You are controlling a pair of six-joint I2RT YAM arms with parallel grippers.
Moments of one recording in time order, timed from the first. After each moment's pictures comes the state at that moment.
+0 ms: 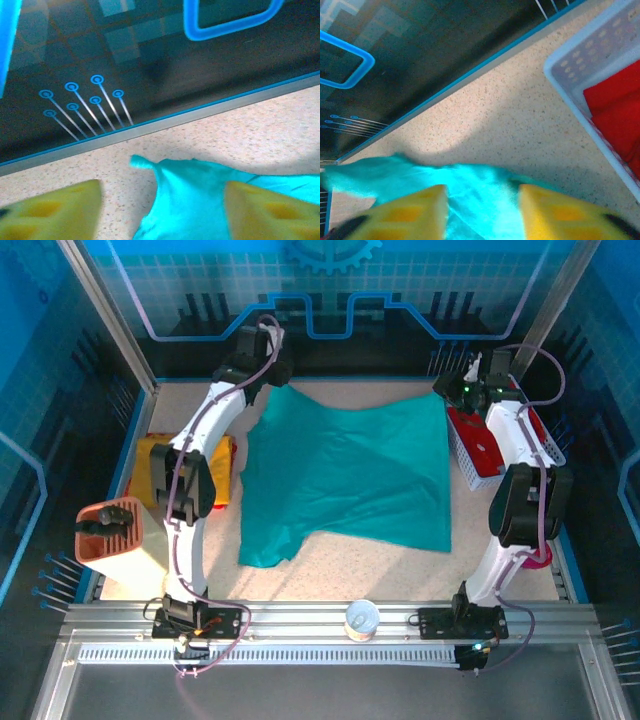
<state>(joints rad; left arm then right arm) -0.21 2.17 2.08 -0.47 -0.10 0.07 -0.11 1.86 1.64 -0.48 -0.34 0.55</state>
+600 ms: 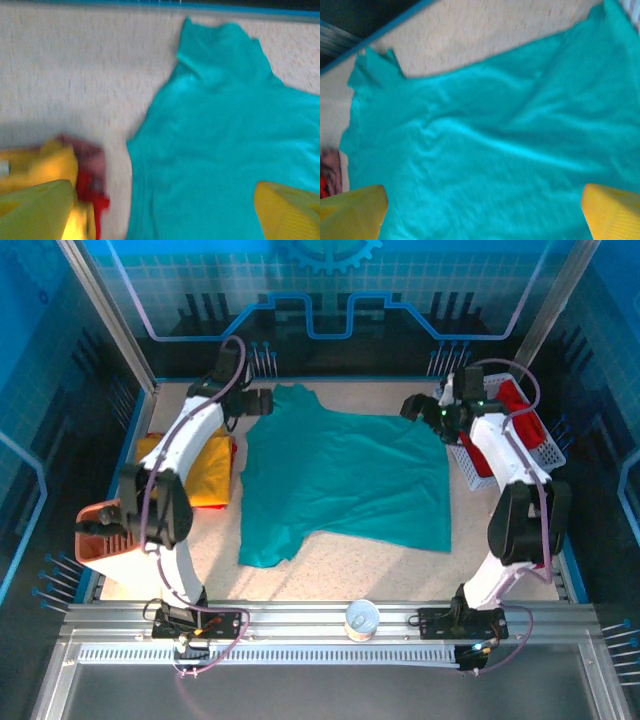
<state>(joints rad) -0.16 1.82 1.66 -0.73 -0.11 -0.28 0.04 1.67 1.42 -0.66 -0.29 0.45</state>
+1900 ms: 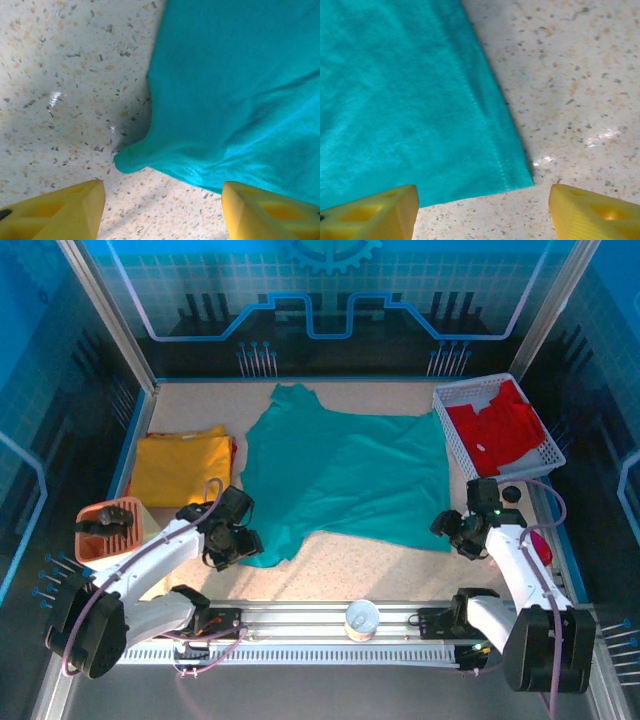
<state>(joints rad) -0.44 1.10 0.59 -0.91 0.09 -0.90 -0.08 0.99 0.56 -0.85 -0.12 0.60</state>
